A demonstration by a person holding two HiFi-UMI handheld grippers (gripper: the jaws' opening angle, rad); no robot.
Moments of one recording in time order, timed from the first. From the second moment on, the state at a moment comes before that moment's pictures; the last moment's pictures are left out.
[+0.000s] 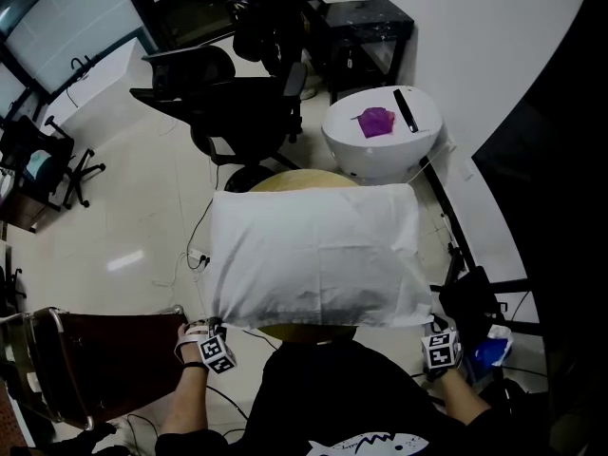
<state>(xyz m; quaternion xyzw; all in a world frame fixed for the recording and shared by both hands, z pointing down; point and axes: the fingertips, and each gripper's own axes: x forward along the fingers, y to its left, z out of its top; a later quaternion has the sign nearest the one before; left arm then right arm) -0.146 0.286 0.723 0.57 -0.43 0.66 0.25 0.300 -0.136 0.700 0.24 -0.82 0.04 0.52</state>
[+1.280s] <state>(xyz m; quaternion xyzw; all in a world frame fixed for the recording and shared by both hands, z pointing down) -0.138 0.031 0.479 0.74 -0.37 0.55 0.05 0.285 -0.111 0.589 0.27 -0.85 0.00 0.46</state>
